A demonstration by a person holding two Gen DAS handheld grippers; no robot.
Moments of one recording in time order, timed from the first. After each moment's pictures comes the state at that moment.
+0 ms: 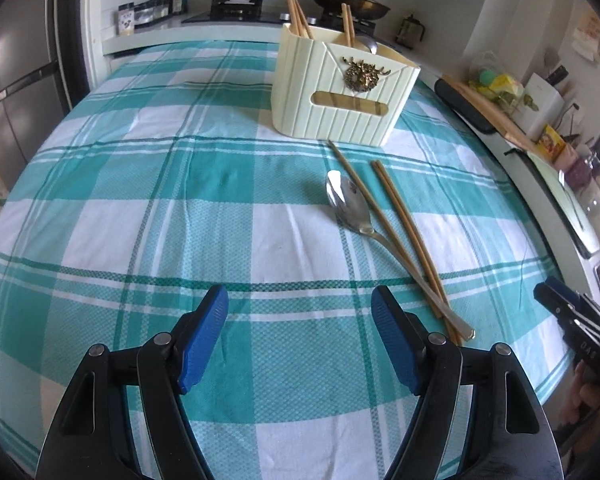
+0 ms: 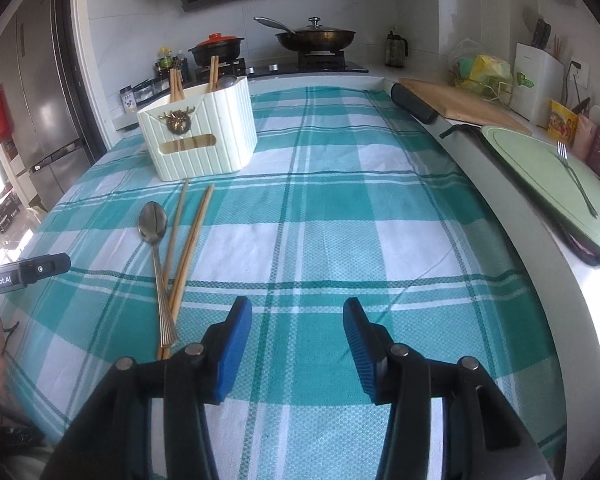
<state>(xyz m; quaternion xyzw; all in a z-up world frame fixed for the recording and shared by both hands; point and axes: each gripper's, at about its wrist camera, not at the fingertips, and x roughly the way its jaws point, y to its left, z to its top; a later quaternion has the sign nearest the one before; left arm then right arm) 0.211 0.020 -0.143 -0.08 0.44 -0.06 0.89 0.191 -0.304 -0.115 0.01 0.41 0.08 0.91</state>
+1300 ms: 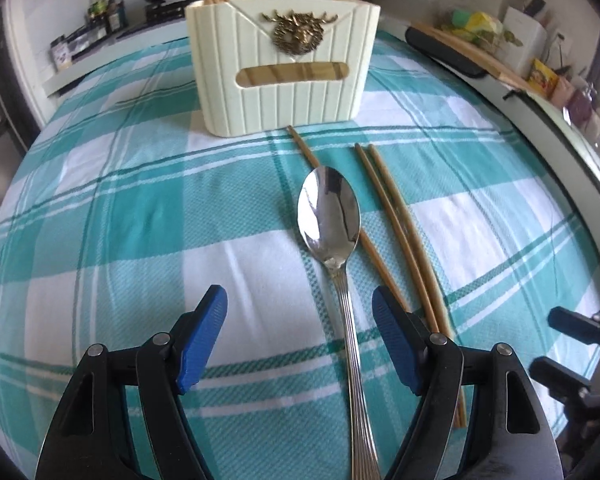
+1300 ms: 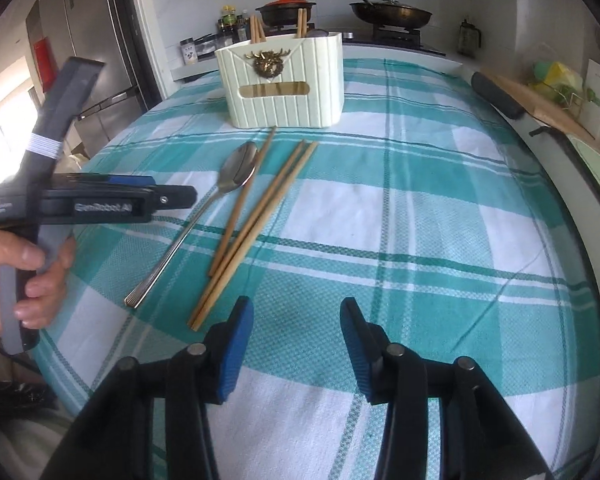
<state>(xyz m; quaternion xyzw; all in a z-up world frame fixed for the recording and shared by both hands) 0.280 -0.037 -0.175 0.03 0.47 -0.10 0.88 0.189 -0.243 -0.134 -0.03 0.45 0.18 0.87</state>
